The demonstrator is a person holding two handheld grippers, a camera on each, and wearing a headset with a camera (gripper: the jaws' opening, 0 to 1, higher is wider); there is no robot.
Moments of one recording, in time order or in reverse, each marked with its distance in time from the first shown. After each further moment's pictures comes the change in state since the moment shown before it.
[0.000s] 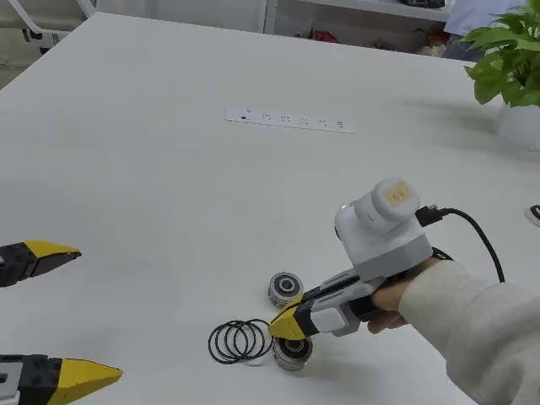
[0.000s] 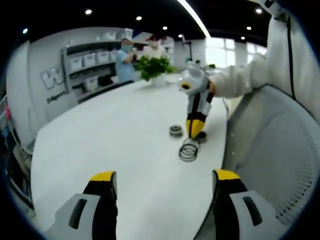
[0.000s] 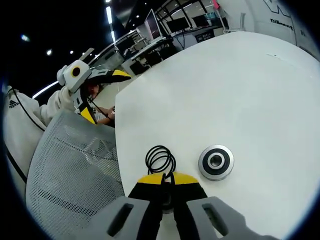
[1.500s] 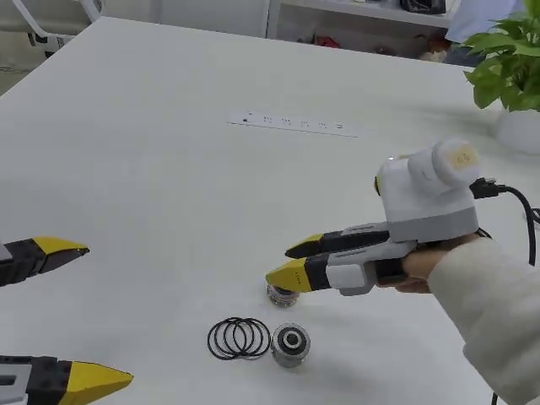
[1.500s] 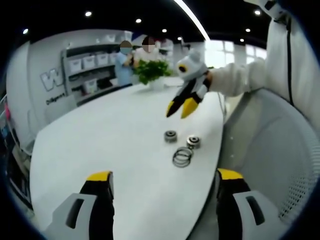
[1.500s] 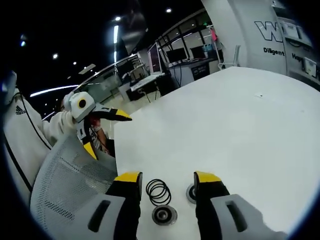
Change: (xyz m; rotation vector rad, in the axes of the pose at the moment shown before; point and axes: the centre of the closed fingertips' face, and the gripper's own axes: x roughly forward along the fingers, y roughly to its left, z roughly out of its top) left arm -0.003 -0.015 0.010 -0.004 -0.026 -0.007; right arm -0.058 0.009 0.065 -0.088 -0.286 -0.096
